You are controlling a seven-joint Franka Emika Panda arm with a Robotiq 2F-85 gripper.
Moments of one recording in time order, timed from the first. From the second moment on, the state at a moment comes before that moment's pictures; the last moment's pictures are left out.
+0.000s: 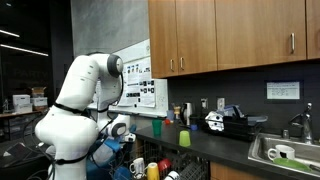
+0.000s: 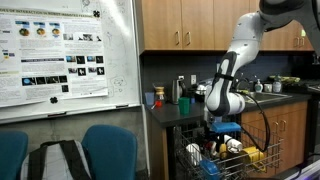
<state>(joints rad) 0.20 0.36 0.28 -2.60 0.29 2.98 0.22</state>
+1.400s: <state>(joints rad) 0.19 0.45 0.25 -2.55 0.24 2.97 0.21</state>
